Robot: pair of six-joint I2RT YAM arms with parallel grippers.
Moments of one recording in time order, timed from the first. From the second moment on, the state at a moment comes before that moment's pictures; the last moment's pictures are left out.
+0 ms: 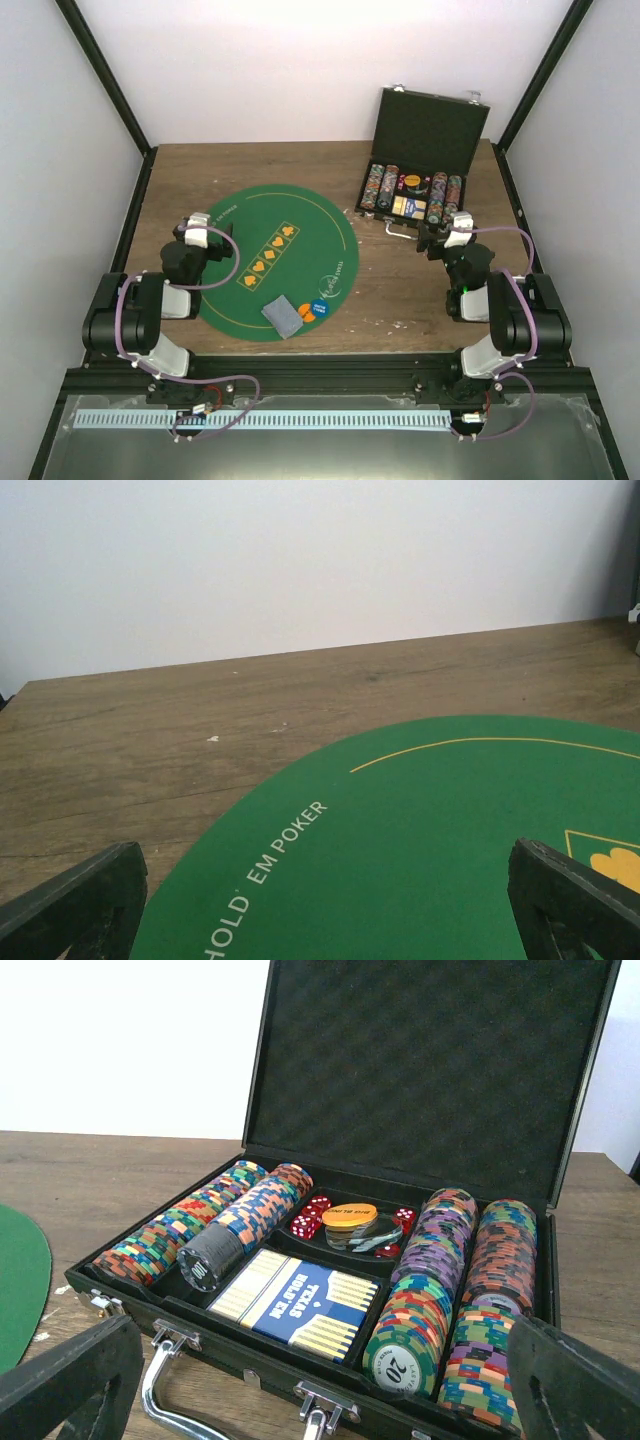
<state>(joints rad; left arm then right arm) 0.02 1.55 0.27 1.16 0.21 0.04 -0.05 1.52 0.23 1.21 -0.21 0.00</state>
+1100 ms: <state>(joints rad) 0.30 1.37 1.11 -0.08 0.50 0.06 0.02 1.22 0.91 0.24 -0.53 0.10</state>
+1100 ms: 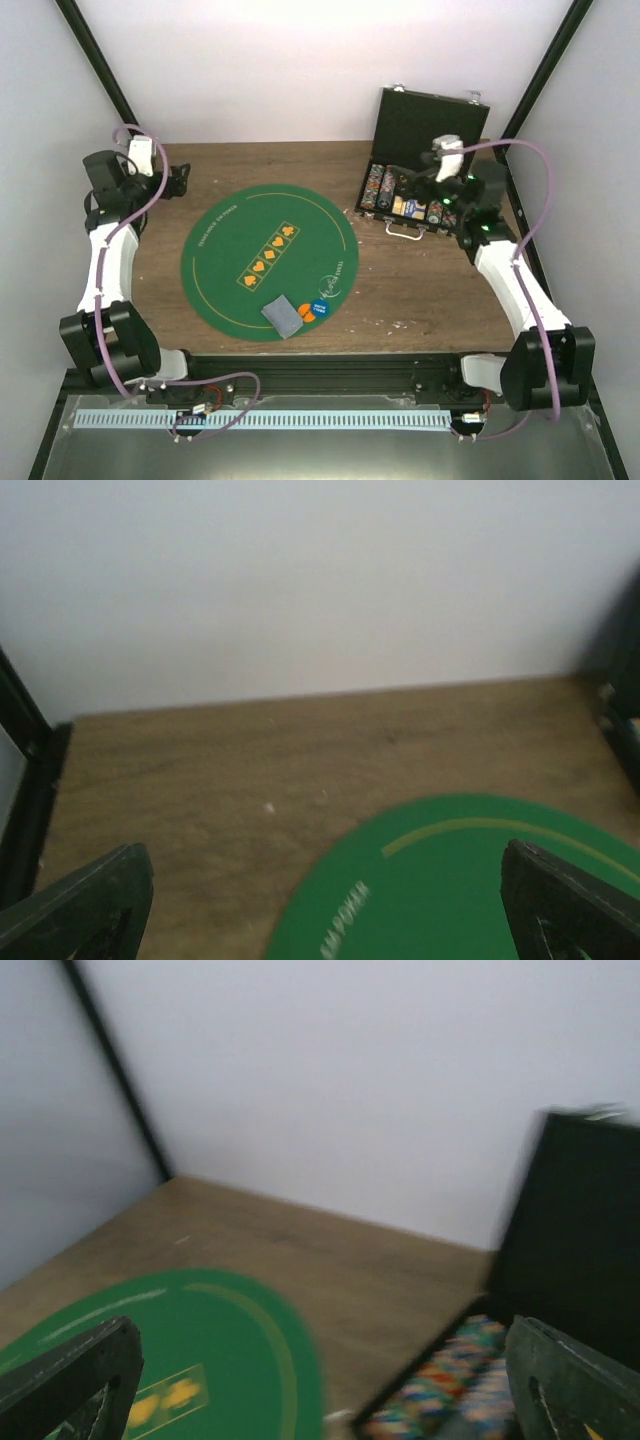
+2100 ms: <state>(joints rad) 0.15 1.36 1.25 -1.04 0.52 0.38 0.75 1.83 1.24 -0.67 -0.25 0.12</state>
